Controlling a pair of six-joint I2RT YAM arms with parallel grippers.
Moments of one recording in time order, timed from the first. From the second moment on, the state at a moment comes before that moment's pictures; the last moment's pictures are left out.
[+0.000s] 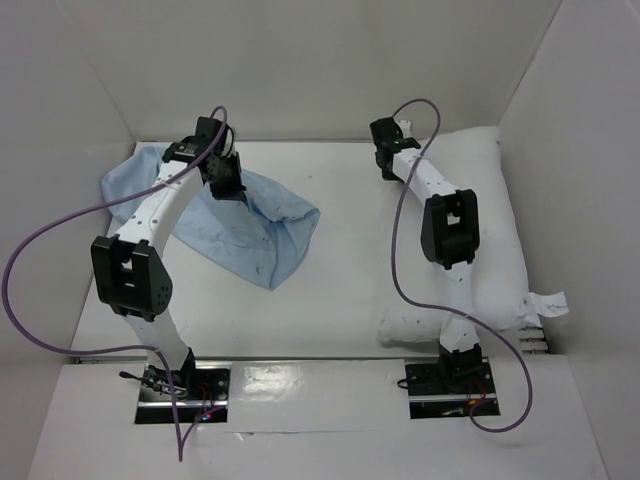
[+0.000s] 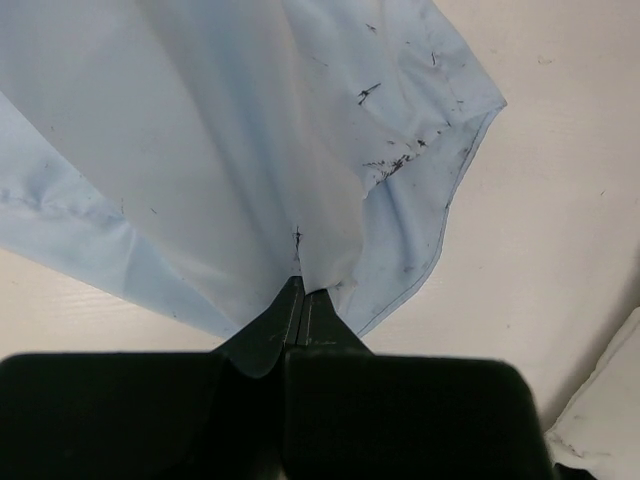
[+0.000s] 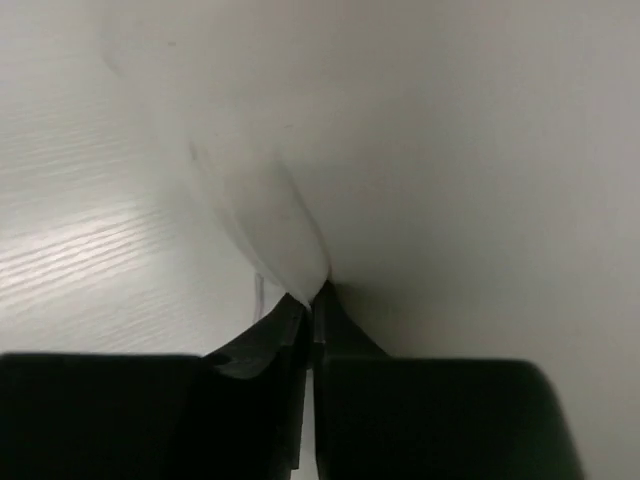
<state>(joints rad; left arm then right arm) -0.18 1.77 1.69 -0.91 0.08 -0.37 0.24 2.33 2.05 -0.72 0.57 0.28</state>
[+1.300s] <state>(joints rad) -0.19 1.69 1.69 -0.94 0.05 -0.37 0.73 1.61 1.53 -0.67 0.37 0.40</state>
